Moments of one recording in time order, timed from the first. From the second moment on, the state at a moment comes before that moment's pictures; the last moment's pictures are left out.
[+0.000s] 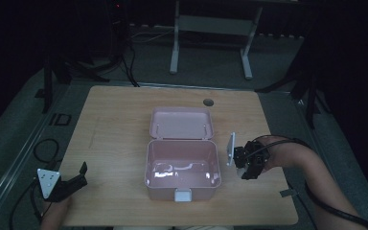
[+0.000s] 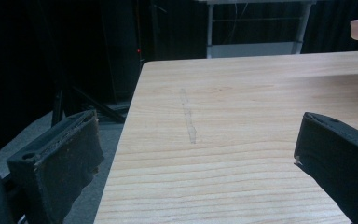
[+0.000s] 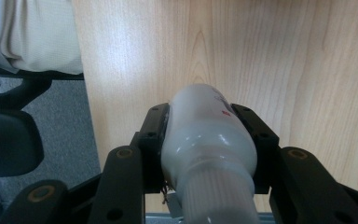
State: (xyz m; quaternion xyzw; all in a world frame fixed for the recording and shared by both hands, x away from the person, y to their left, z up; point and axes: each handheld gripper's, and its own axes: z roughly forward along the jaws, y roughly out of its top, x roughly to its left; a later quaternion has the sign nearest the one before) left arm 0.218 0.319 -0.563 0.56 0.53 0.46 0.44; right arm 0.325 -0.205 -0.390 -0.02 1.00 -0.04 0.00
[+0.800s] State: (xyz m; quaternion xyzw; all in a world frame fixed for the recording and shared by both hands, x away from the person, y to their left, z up) left arm 0.218 0.319 -0.563 0.56 0.53 0.45 0.44; right arm 0.325 -0.153 -0.346 -0.03 1.00 -0.02 0.01
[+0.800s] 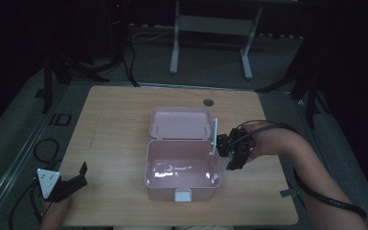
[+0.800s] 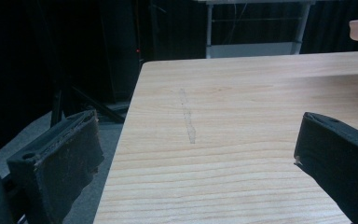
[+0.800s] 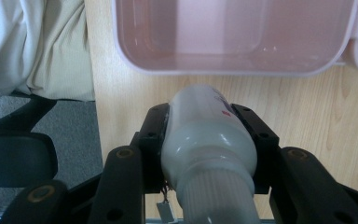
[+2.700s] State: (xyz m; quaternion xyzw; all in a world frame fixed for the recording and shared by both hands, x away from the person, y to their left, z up) left arm 0.219 0.319 -0.563 0.56 0.53 0.45 0.44; right arm 0.345 -0.084 -0.487 -0.06 1.00 -0.05 -0.01
